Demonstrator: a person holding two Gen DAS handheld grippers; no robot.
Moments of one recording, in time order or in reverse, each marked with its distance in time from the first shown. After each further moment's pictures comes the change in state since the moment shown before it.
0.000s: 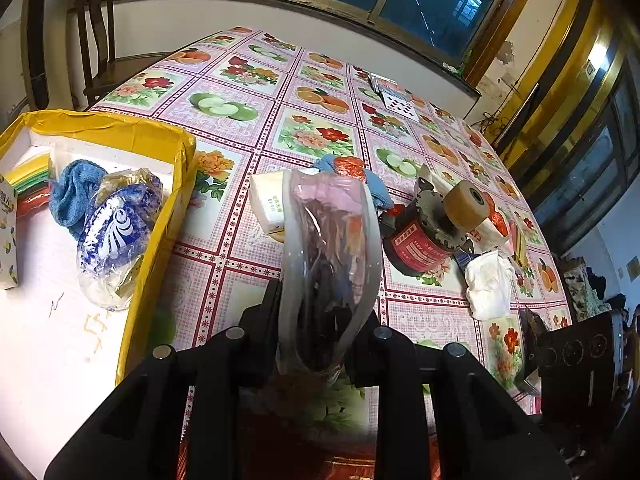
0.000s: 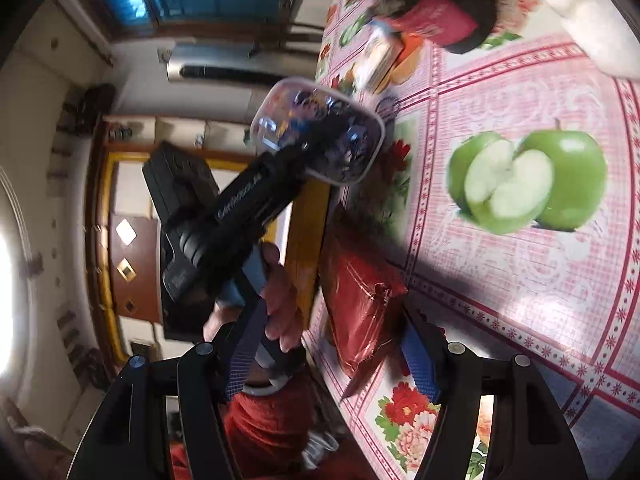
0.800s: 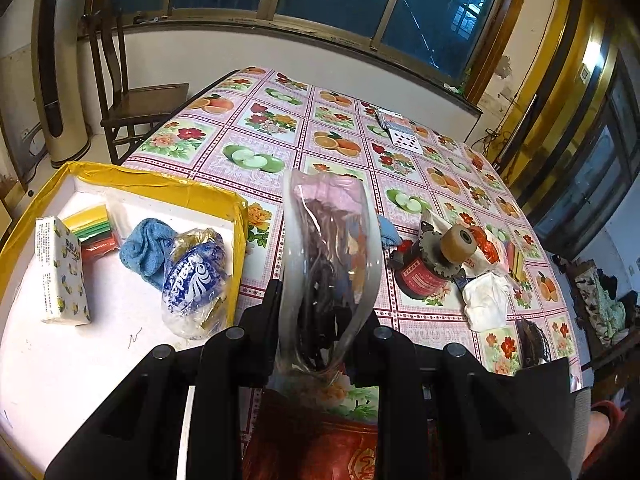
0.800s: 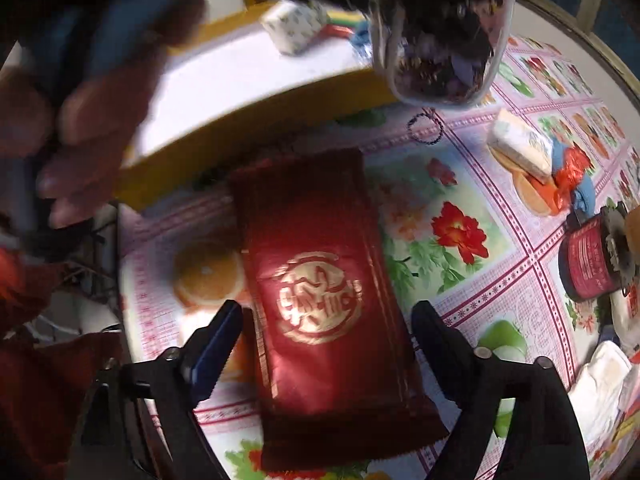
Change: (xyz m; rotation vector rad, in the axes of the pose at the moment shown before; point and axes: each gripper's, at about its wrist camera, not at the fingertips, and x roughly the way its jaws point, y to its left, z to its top) left arm -0.053 0.017 0.020 0.028 -0.081 0.038; right arm 0.127 0.080 -0.018 -0.872 0.351 -0.805
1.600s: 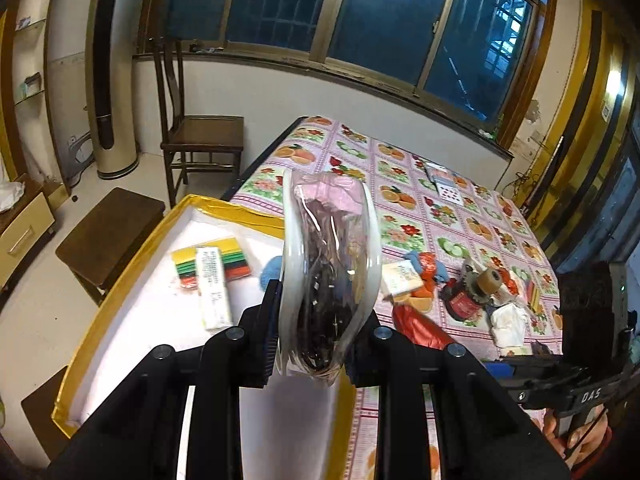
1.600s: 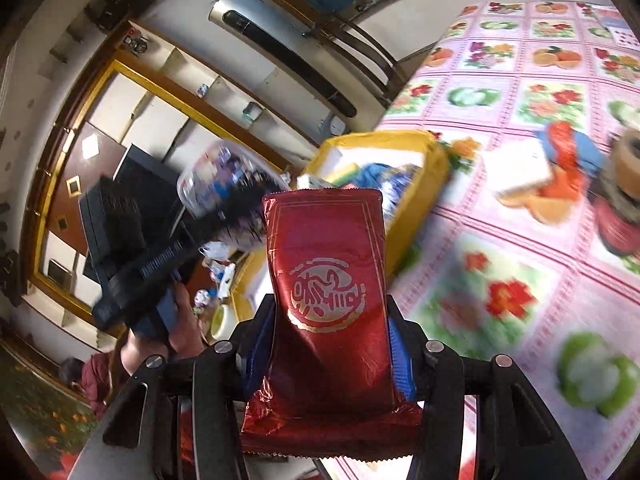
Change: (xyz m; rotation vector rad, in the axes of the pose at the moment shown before) left arm -0.089 0.072 0.005 -0.076 -0.138 0.153; right arm -0.072 -0.060 0.022 0.581 -0.433 0.529
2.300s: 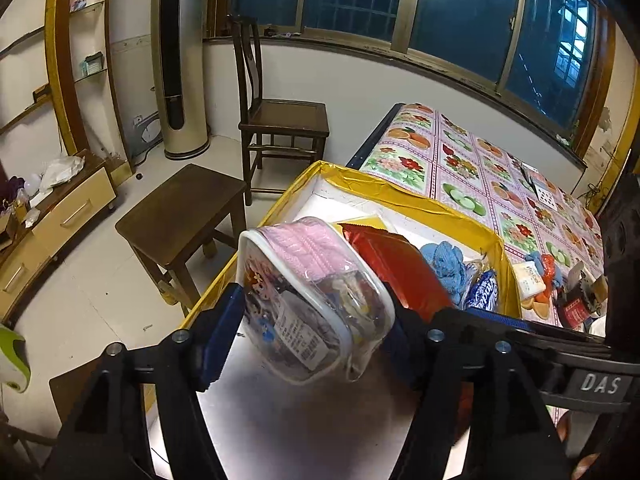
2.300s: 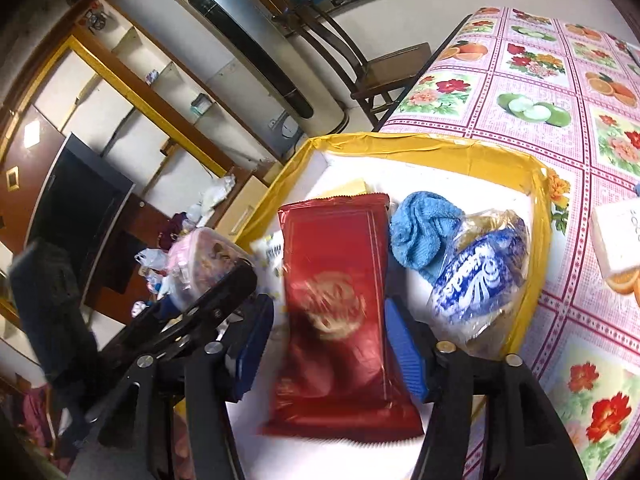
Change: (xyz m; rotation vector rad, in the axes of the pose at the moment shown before) left arm 0.045 0.087 -0.024 -0.080 -0.001 0.239; right arm 0.143 0.045 0.036 -0.021 -0.013 -0.247
